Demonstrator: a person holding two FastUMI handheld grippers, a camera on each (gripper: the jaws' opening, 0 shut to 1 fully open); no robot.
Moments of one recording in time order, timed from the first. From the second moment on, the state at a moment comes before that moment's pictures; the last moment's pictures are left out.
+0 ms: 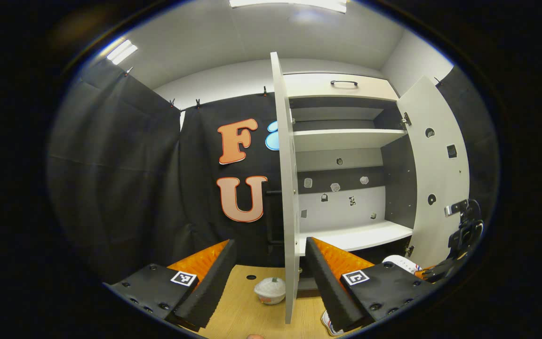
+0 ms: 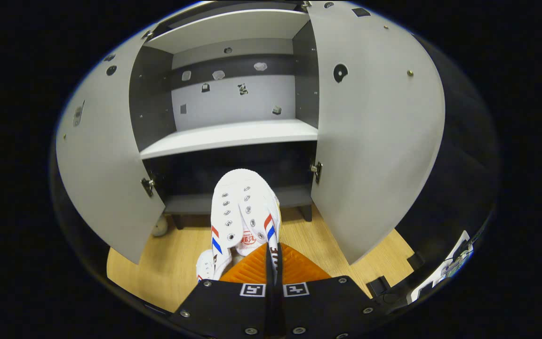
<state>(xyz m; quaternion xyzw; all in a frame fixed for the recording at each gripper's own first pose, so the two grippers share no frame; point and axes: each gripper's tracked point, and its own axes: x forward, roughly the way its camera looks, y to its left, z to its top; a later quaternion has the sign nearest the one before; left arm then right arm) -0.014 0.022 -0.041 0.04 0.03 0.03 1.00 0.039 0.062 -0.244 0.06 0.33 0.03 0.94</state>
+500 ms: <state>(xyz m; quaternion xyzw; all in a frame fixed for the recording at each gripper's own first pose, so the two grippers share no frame) -0.006 0.009 -0.049 0.03 0.03 0.01 1.00 0.068 0.064 -0.062 0.08 0.25 0.05 0.96</state>
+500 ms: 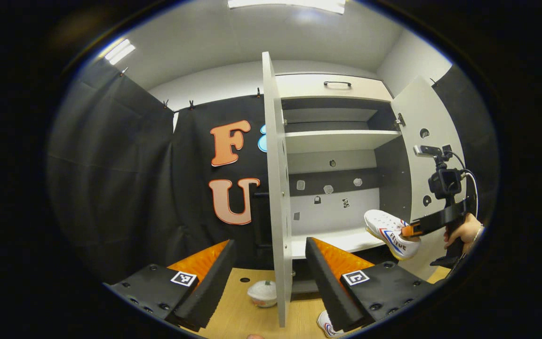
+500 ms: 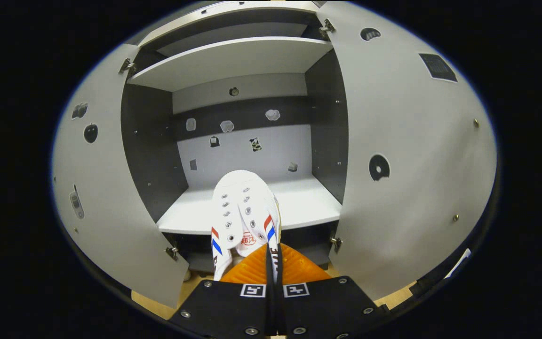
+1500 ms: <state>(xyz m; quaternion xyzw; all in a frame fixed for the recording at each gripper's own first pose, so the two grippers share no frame) 0.030 0.004 -0.058 0.05 0.04 0.04 1.00 0.260 0.075 -0.145 0.07 0.33 0.01 0.94</state>
